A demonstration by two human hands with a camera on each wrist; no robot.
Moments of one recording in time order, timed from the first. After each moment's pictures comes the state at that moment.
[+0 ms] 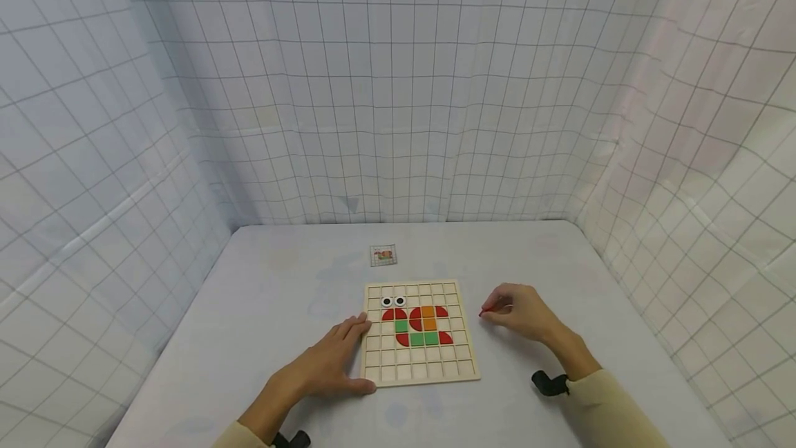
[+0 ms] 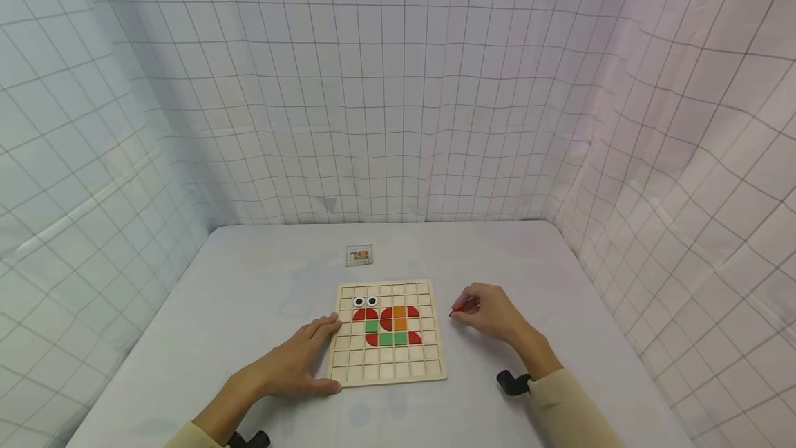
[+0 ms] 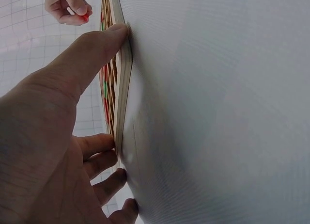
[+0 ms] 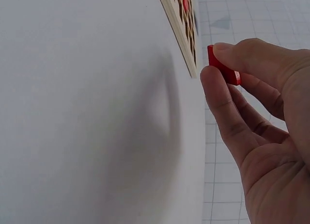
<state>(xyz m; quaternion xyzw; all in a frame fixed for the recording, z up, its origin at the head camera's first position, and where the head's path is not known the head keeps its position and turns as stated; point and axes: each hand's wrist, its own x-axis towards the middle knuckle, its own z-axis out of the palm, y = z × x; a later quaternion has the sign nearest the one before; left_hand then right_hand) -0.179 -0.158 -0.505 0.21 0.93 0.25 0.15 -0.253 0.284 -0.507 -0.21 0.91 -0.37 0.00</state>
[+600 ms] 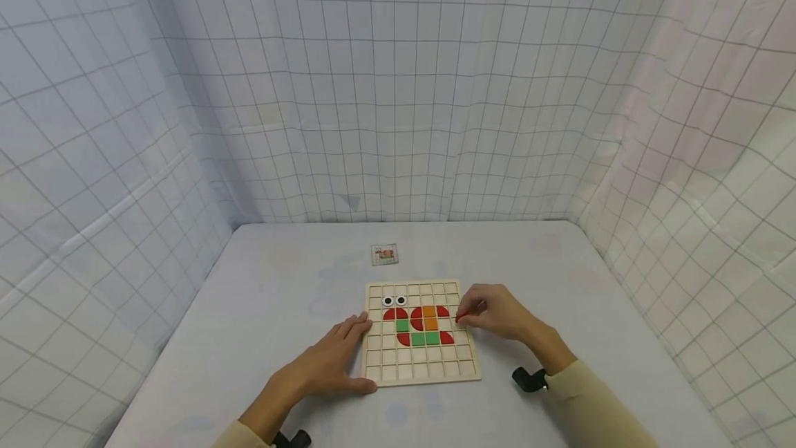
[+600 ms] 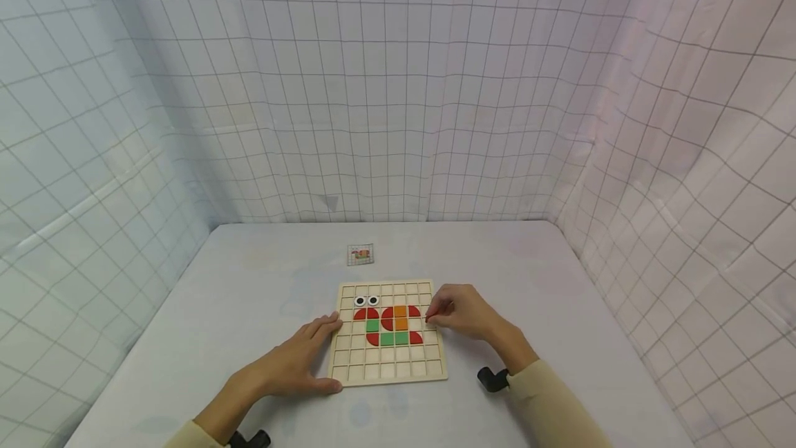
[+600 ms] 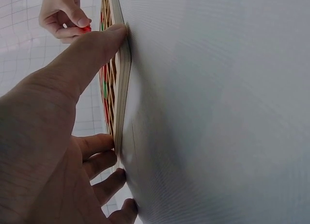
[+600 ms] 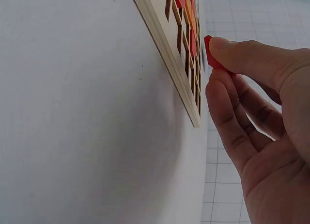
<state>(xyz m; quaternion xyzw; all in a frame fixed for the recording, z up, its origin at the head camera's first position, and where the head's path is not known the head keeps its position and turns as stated) -0.179 -0.156 -0.505 0.20 0.93 0.25 0.15 -0.266 0.245 -0.510 -0.31 0.87 -0.37 0.05</state>
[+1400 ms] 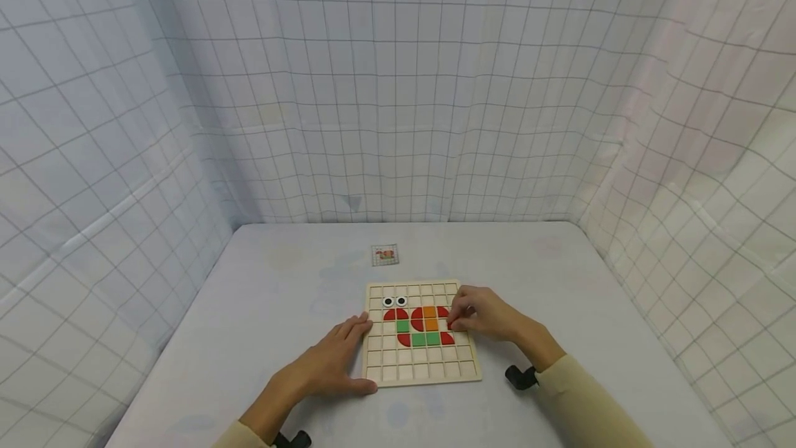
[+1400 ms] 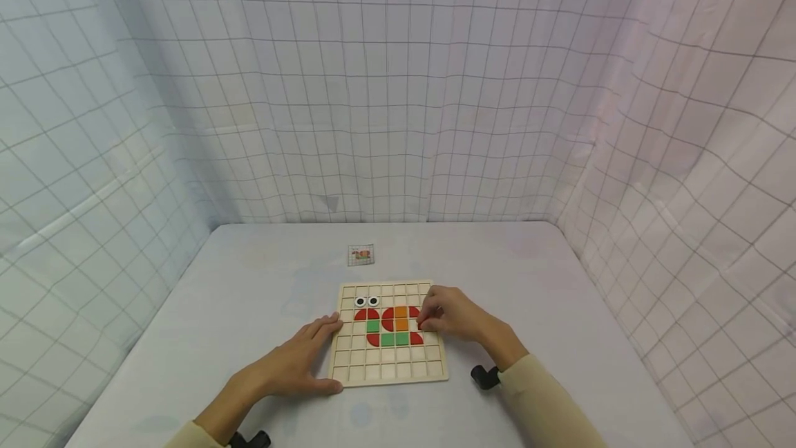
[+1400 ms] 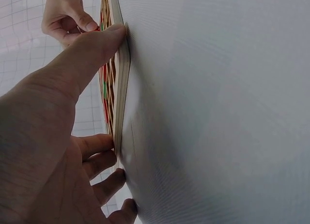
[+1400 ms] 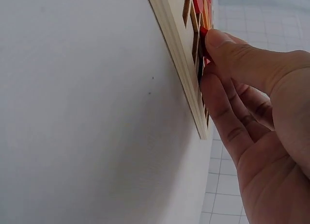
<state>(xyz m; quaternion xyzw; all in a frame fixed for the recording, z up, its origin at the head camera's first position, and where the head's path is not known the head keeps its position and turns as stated) -0.178 -0.154 -0.505 0.20 0.94 0.25 0.15 -0.273 0.228 -0.513 -0.36 0.88 -0.31 0.07</state>
